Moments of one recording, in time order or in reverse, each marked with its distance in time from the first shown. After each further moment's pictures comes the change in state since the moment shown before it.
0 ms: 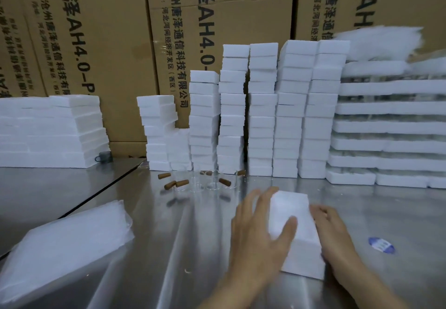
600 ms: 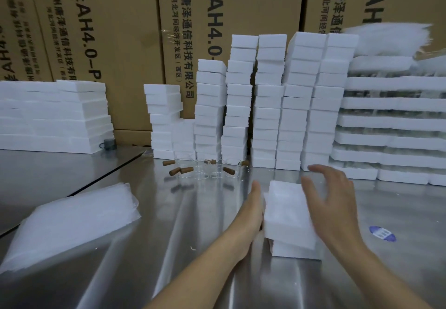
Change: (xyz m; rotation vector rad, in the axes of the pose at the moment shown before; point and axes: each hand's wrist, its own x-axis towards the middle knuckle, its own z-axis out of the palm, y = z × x) left_hand 0.020 -0.015 -0.013 -0.705 -0.318 -0.666; right_hand -0.053 -0.052 0.023 -0.461 0.096 -0.792
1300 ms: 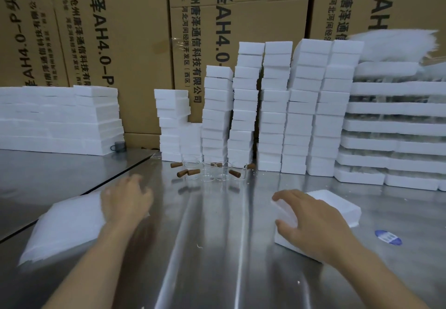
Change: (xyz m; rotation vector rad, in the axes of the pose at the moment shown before) left_hand -0.033 -0.002 -0.248 1.238 0.950 -0.016; right_hand -0.013 -0.021 -0.002 -0.555 -0.642 -0.229
